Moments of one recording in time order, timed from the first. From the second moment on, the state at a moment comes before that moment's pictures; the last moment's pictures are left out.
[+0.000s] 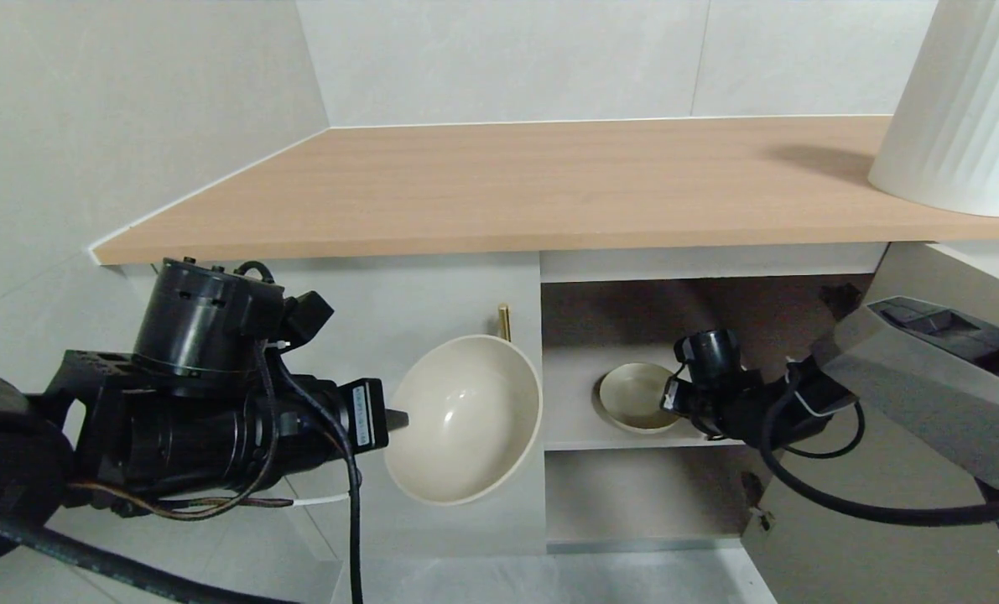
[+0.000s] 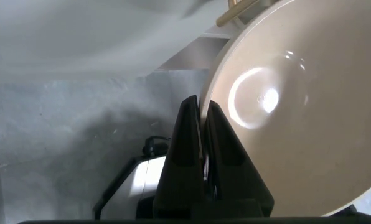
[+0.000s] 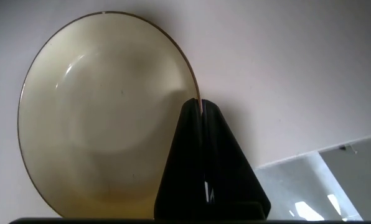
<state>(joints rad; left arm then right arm) -0.48 1.55 -0.84 -0.04 -0.06 -0.56 0.34 2.42 -1.31 -0.43 -0.35 0.58</state>
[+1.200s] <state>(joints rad) -0.59 1.66 -0.93 0.10 -0.06 -0.66 0.47 2.12 -1.12 -0.24 -0.16 0.57</state>
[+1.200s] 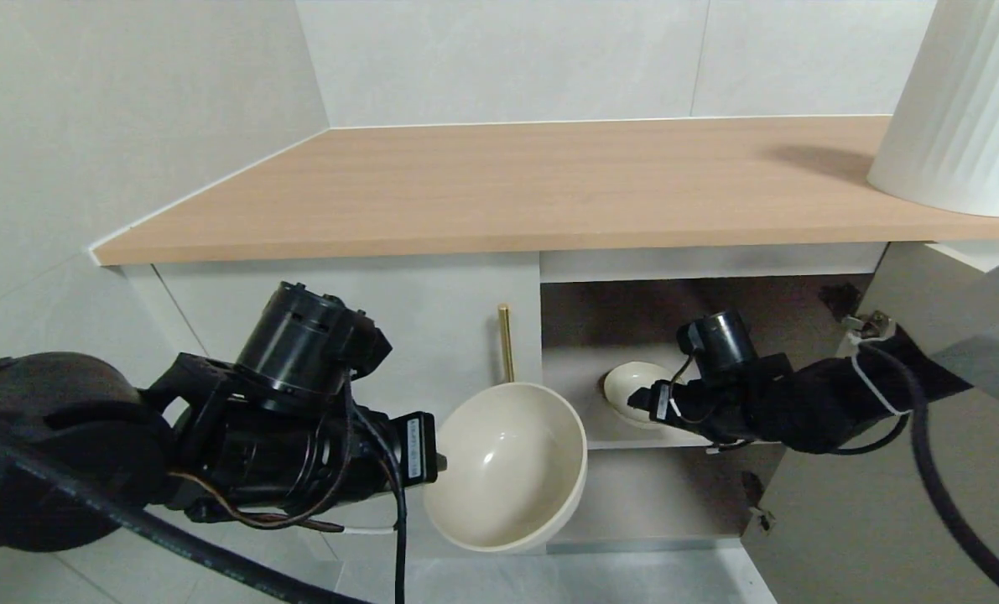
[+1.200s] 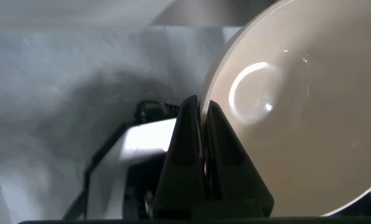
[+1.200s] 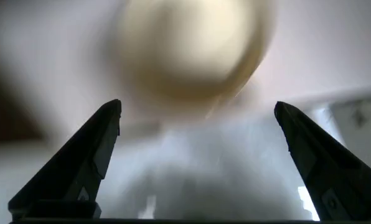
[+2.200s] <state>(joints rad) -0.68 1.85 -0.93 0.14 0.10 -0.65 0.78 1.73 -0.91 -0.03 -0.03 0.40</state>
